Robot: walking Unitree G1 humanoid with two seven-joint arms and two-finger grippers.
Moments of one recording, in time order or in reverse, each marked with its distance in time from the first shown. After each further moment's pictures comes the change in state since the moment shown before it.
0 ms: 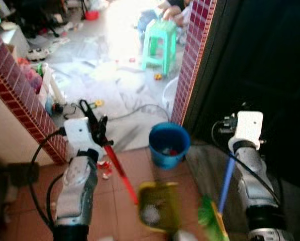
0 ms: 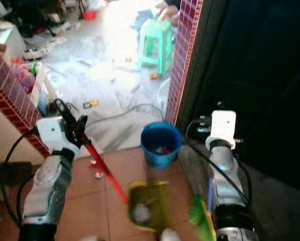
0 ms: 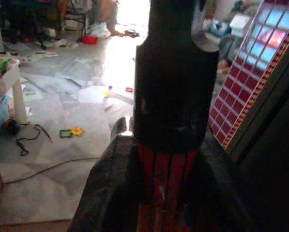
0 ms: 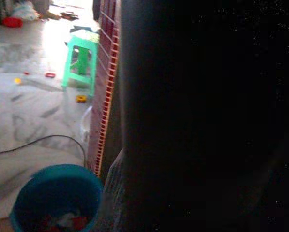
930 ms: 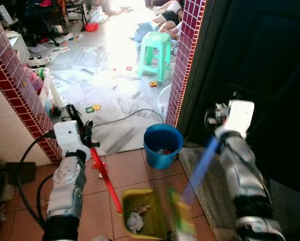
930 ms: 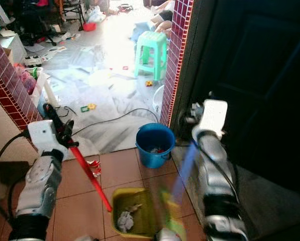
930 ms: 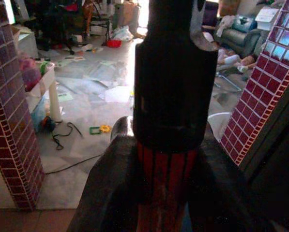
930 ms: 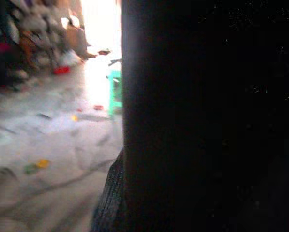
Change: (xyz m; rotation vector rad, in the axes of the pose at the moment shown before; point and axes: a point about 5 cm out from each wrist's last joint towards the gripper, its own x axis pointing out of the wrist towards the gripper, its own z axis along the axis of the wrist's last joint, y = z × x) left arm 0.013 0.035 -0.016 0.090 0.043 0.107; right arm 0.015 0.030 0.036 0.285 -0.034 0.119
